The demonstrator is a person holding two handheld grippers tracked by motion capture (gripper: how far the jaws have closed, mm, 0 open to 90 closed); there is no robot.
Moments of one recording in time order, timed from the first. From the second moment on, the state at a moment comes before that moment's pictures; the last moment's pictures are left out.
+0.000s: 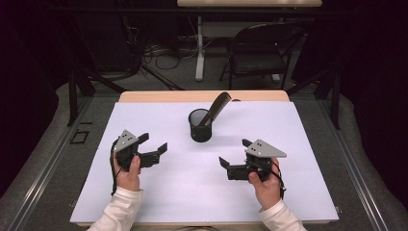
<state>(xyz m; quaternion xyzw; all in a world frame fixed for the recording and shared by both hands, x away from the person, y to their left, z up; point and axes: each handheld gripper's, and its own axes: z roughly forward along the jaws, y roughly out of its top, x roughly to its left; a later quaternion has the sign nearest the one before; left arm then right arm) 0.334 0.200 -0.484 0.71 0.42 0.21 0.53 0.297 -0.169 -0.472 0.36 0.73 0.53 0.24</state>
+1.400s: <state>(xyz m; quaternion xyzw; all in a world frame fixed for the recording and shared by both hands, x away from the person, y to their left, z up) 0.336 0.205 -0.485 0.71 0.42 0.21 0.53 0.303 -0.199 -0.529 0.42 0.71 0.51 0.23</state>
